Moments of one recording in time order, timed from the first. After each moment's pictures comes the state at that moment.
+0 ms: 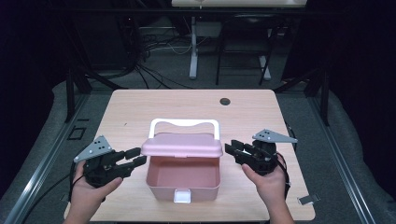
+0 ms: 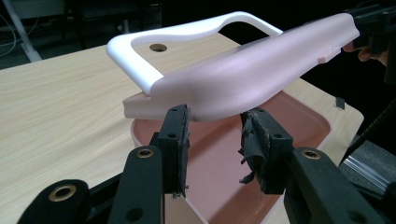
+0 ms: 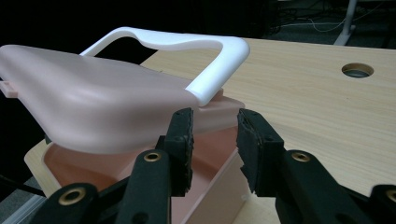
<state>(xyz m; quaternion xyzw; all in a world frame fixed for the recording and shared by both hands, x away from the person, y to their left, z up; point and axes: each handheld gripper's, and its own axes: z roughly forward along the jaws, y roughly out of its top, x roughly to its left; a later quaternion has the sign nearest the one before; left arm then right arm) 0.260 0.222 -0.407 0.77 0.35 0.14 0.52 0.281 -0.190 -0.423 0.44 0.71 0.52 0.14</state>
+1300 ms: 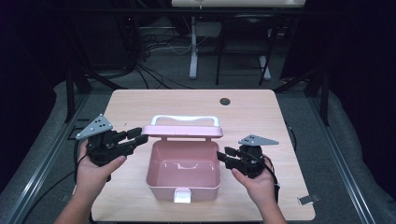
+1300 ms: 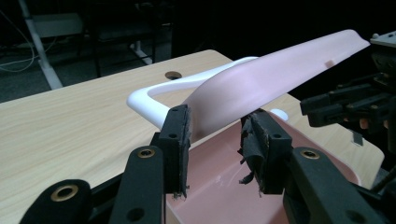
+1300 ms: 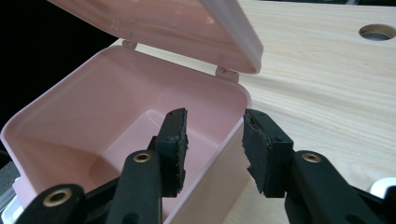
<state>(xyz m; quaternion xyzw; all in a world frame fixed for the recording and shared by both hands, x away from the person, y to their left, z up) 0.298 0.218 -0.387 0.75 0.36 0.17 0.53 0.293 -0.170 -0.459 0.45 0.74 0.48 0.13</state>
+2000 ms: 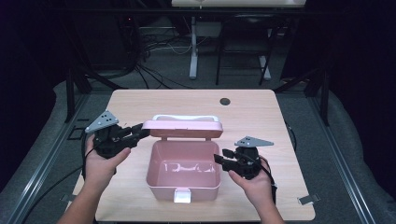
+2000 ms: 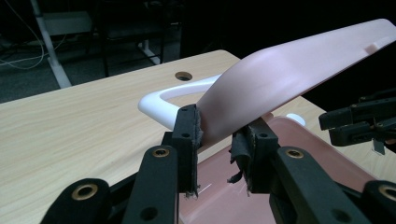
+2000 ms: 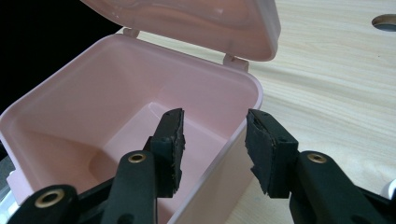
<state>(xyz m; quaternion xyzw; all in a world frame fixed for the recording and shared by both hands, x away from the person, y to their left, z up) 0.319 0.213 -0.398 0.74 0.38 0.17 0.53 0.294 -0.163 -0.466 0.45 0.75 0.47 0.12</state>
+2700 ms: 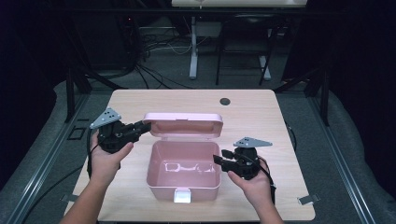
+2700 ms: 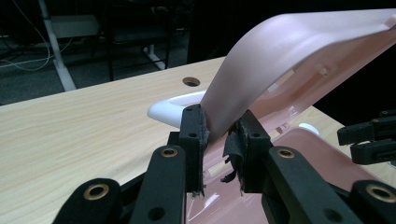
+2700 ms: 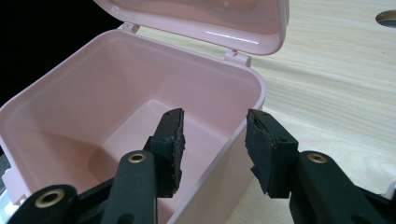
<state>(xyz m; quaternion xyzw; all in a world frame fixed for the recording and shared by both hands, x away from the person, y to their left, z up) 0.337 0.212 -0.408 0.73 0.39 0.17 0.54 0.294 -0.162 -0.469 0.45 0.75 0.47 0.12</state>
